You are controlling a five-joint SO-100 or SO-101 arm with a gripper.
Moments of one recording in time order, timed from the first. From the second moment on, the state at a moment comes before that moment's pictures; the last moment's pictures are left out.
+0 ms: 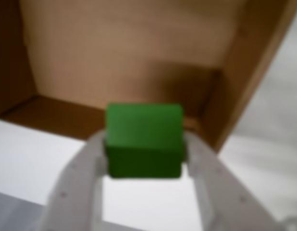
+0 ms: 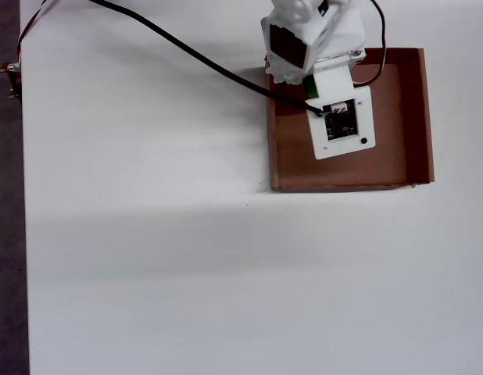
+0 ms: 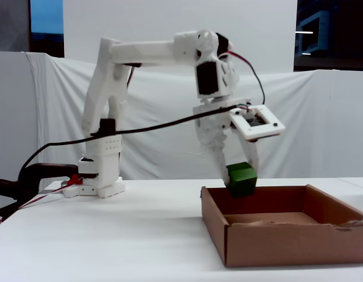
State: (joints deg) arm -53.8 73.0 73.9 68.7 -28.9
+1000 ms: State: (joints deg) arm -53.0 63.5 72.3 66.8 -29.1
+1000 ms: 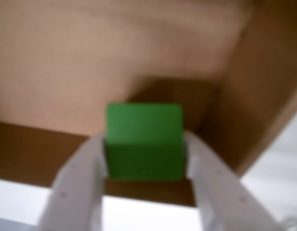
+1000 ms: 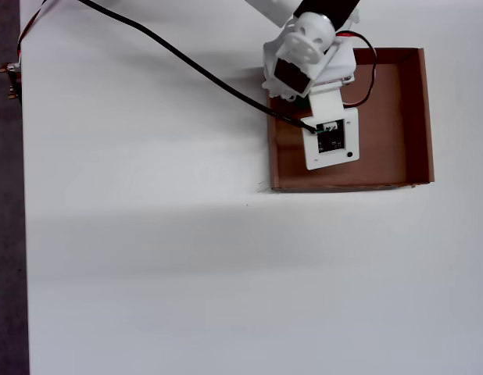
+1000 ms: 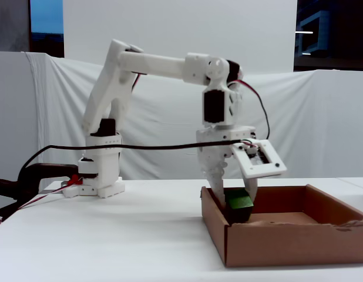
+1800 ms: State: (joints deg) arm -53.1 63.5 71.4 66.6 -29.1
